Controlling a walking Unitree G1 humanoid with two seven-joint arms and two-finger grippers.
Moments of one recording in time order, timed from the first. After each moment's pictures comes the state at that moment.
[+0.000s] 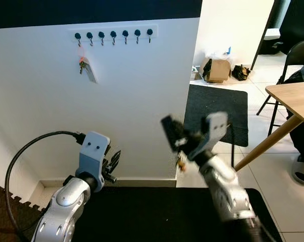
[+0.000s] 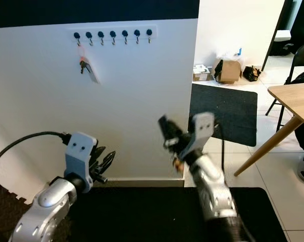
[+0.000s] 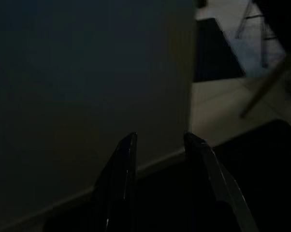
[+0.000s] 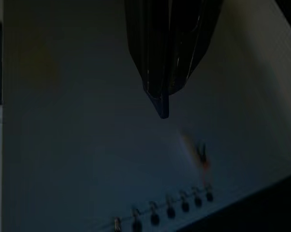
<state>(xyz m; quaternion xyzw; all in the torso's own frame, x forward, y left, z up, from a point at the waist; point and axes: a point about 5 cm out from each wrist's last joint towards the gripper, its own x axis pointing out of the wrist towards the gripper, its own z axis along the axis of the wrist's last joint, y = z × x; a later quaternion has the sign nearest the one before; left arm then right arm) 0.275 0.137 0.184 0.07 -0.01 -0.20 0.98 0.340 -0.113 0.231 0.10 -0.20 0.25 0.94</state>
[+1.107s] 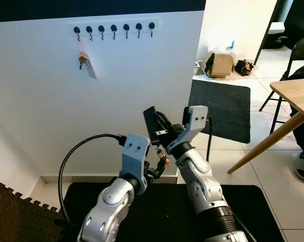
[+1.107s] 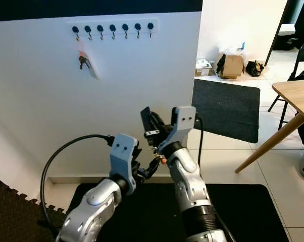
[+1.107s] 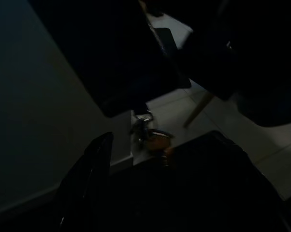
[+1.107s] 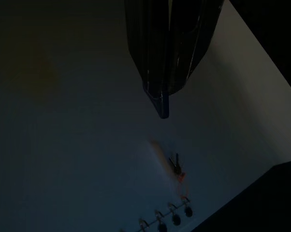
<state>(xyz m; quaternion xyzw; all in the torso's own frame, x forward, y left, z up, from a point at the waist) 0.284 0.057 0.181 -0.01 -0.01 -0.26 0.97 0.345 -0.059 0.227 0.15 -0.18 0.29 0.93</state>
